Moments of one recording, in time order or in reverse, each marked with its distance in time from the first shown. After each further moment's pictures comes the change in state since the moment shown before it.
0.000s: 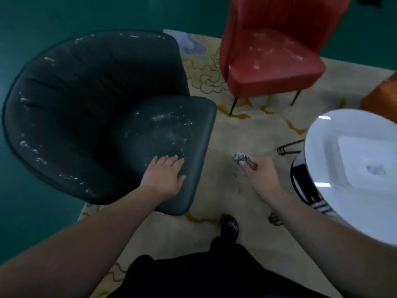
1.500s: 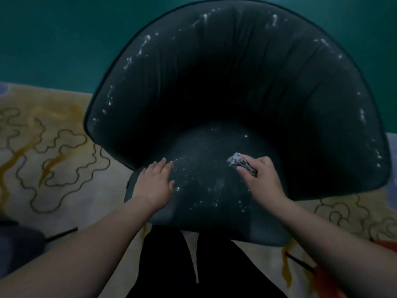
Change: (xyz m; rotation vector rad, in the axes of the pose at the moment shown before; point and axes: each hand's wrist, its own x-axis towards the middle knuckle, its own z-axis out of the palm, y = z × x) left_hand 0.158 -0.041 0.058 -0.811 0.035 -1.494; right_hand 0.390 -0.218 0.228 -0.473 -1.102 -0.886
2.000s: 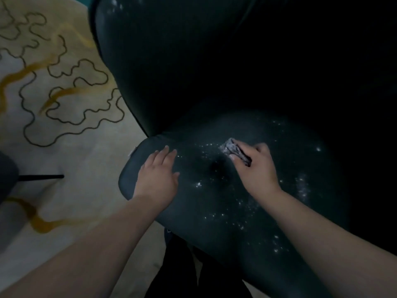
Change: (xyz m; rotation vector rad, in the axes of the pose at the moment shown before) left_hand 0.049 -0.060 0.153 -0.366 0.153 -0.358; right_hand 0.113 0.045 0.193 -0.135 -0.196 -0.300
